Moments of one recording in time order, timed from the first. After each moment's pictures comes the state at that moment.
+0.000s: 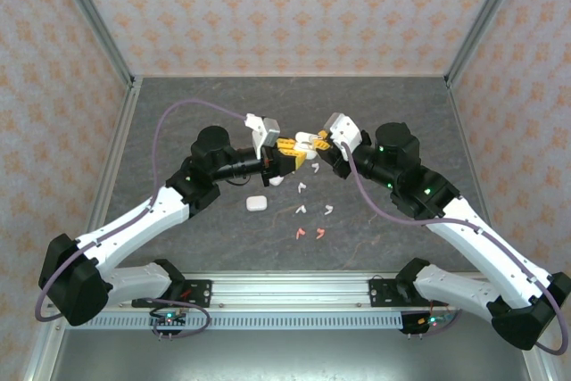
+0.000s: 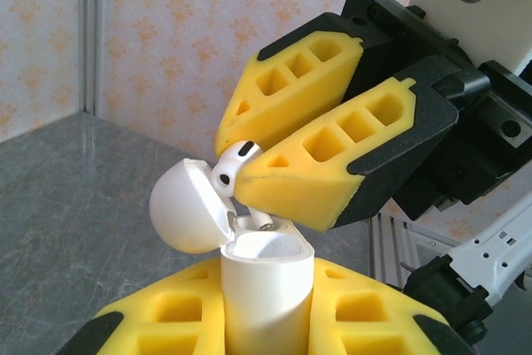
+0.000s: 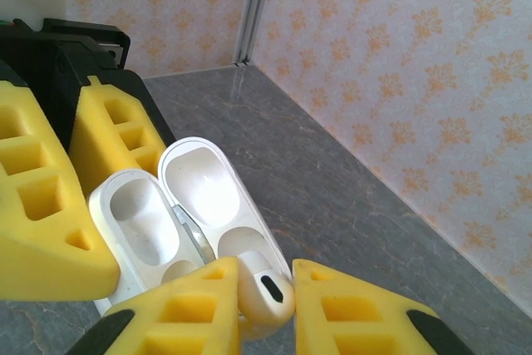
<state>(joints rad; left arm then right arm) -0.62 1.18 0.88 0.26 0.61 -0.23 0.68 0.97 1.05 -0.34 -0.16 -0.32</state>
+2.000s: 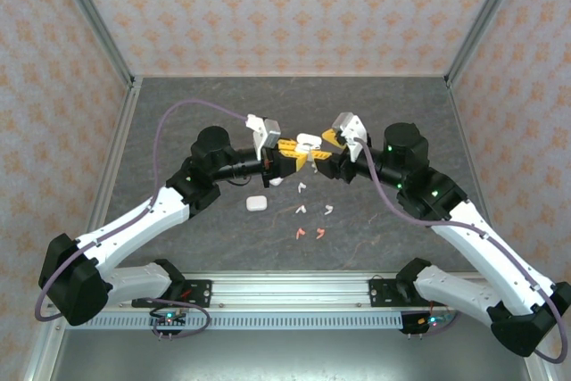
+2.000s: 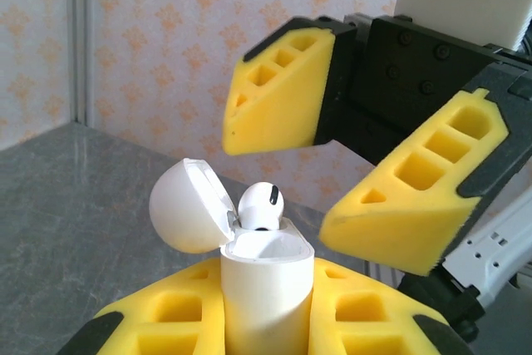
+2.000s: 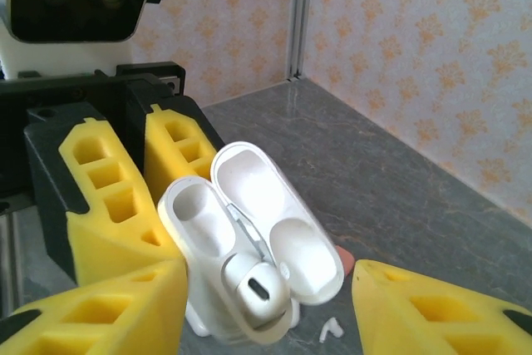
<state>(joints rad) -0.63 1.18 0.87 0.29 0.62 -0.23 0.62 0.93 1.05 -0.37 -0.35 -0.13</state>
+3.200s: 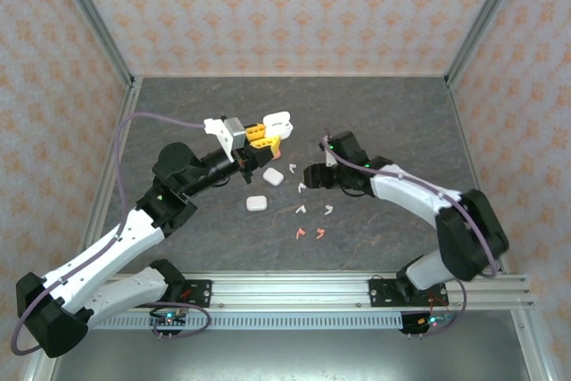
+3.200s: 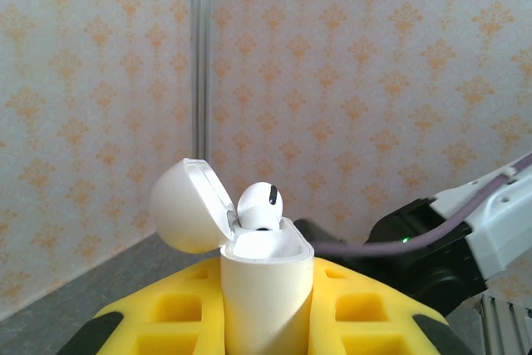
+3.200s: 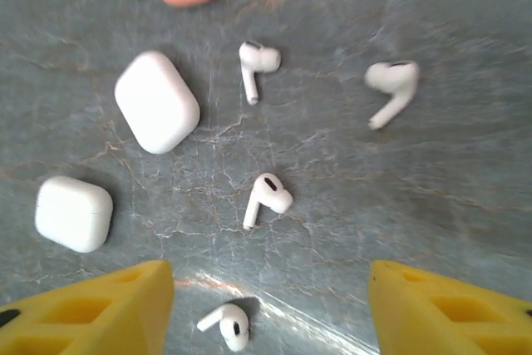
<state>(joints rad) -0.63 0.94 0.82 0.29 0.34 -0.11 0.58 1.51 0.91 -0.35 -0.20 0.41</state>
